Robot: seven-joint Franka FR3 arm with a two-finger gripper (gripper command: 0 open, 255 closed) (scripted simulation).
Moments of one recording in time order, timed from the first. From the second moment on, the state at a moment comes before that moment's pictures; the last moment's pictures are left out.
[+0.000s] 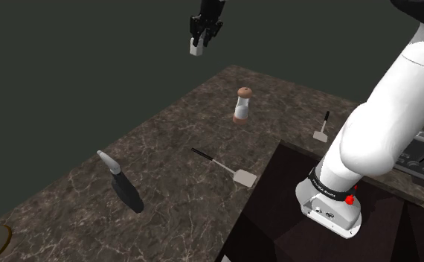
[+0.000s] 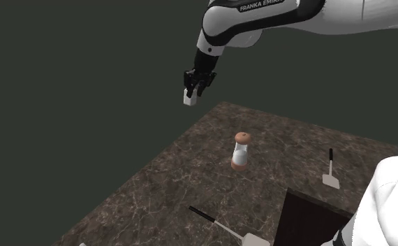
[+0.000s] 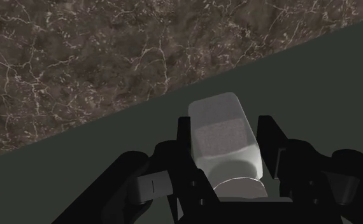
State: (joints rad) arm 0.14 -0.02 -0.15 -1.84 0.18 2.09 0.02
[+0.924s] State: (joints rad) arm 0.27 -0.21 0.04 -2.07 0.09 2.17 0.37
